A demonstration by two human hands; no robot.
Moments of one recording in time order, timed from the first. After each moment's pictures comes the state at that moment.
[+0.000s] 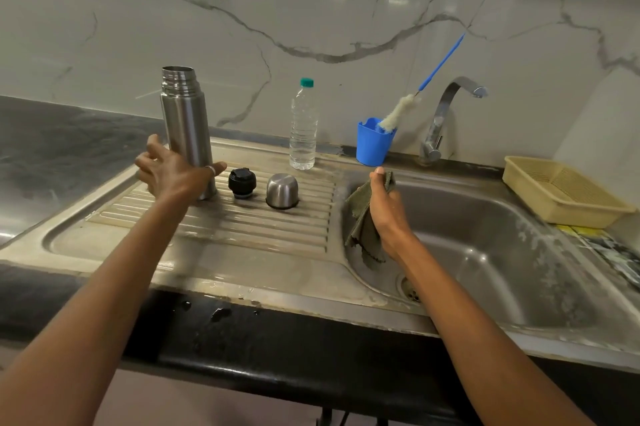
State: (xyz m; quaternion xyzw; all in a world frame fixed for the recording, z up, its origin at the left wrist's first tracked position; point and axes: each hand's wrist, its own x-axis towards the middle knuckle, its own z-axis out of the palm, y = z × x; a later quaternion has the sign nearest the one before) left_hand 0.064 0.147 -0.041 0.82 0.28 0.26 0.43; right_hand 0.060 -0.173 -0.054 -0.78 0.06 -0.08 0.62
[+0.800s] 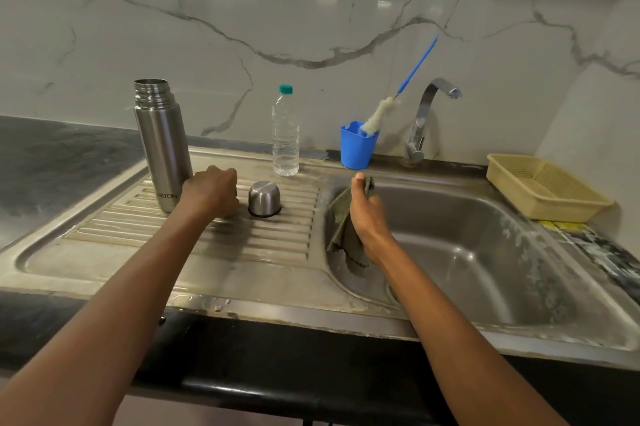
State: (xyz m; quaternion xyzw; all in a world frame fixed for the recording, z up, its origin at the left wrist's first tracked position) left_hand 0.081 0.087 -0.027 1.00 0.07 0.06 0.00; right_hand 0.058 -0.177 -0.052 -0.78 0.07 -0.06 0.62
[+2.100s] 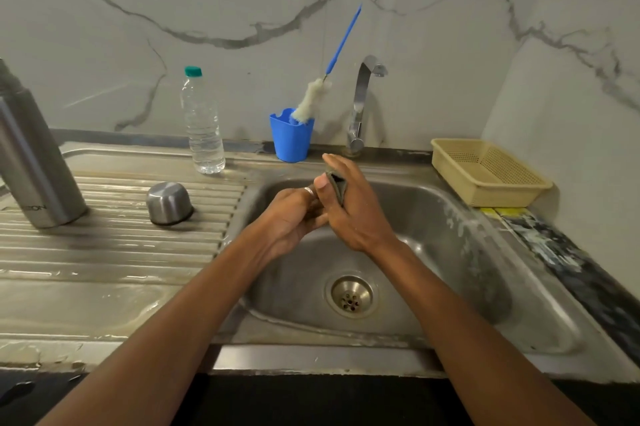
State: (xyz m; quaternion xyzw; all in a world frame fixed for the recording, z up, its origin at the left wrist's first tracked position) left_hand 0.093 -0.165 -0.064 0.58 -0.05 -0.14 0.80; right_hand 0.080 -0.304 -0.063 -0.86 -0.20 -0.22 0.41
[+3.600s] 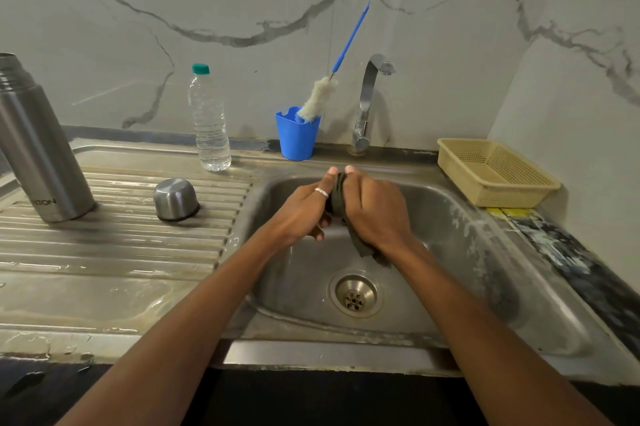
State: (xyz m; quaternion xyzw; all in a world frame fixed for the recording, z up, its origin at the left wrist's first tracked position) left_hand 0.084 -0.167 -0.059 0.78 -0.12 -0.04 0.61; right_hand 0.073 -0.312 -0.055 -0.90 -0.11 -0.30 0.31
